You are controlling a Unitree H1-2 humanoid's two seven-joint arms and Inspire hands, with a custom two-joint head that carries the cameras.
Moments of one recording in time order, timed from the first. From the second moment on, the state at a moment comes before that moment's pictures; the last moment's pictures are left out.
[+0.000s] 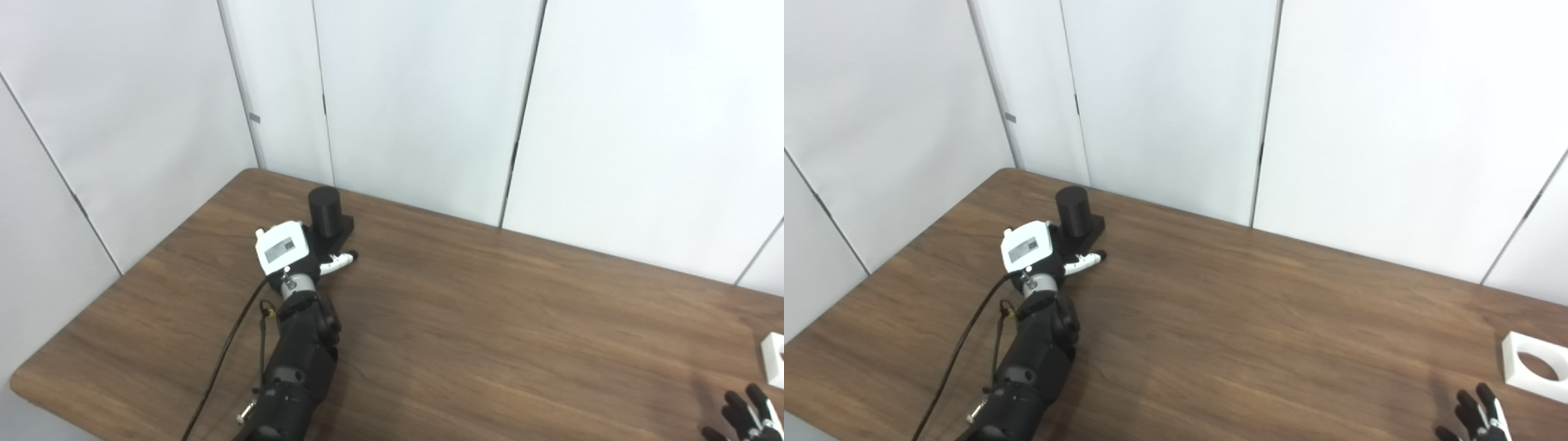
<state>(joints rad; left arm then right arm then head) -0.45 0.18 0.22 0.53 1.05 0.47 0.33 0.17 -0.17 -0.04 -0.24 0.04 0.04 0.08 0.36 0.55</state>
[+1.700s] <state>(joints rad) 0.07 0.19 -0.31 -0.23 0.72 0.17 0.12 0.20 -0.14 0.00 -0.32 -0.05 0.12 0.08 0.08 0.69</state>
